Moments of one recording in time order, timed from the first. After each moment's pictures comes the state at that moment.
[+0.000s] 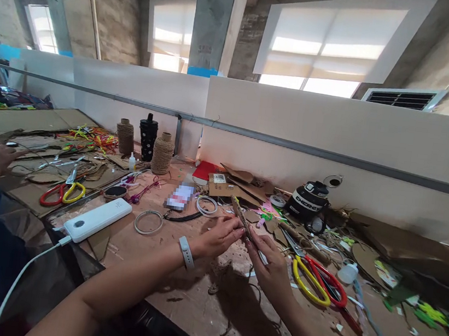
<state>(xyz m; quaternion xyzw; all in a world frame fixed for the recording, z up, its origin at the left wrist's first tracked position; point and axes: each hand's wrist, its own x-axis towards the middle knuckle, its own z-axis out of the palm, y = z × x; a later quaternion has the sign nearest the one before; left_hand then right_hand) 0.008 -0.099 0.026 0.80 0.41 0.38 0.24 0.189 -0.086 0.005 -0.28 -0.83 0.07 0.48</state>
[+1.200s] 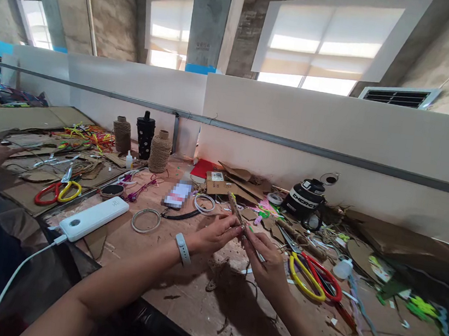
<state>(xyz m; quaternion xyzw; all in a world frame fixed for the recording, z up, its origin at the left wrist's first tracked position) 0.006 -0.091 0.019 0.80 0.38 0.39 0.25 0.190 -0.086 0.006 -0.26 -0.84 0.08 0.47</state>
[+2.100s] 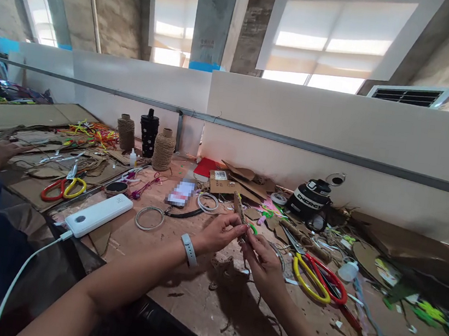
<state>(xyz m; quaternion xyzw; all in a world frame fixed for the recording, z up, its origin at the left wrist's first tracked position) 0.010 -0.091 0.014 0.70 0.34 0.52 0.35 0.180 -0.091 -0.008 -0.26 -0.81 0.19 0.49</state>
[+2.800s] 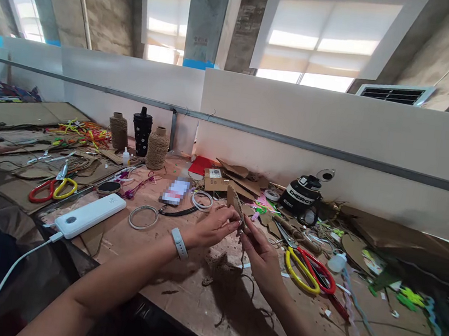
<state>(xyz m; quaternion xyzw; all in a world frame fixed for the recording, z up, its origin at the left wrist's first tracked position) 0.000 -0.104 0.038 0.81 0.41 0.38 0.19 0.183 -0.091 0.001 -0.33 -0.76 0.28 0.50</state>
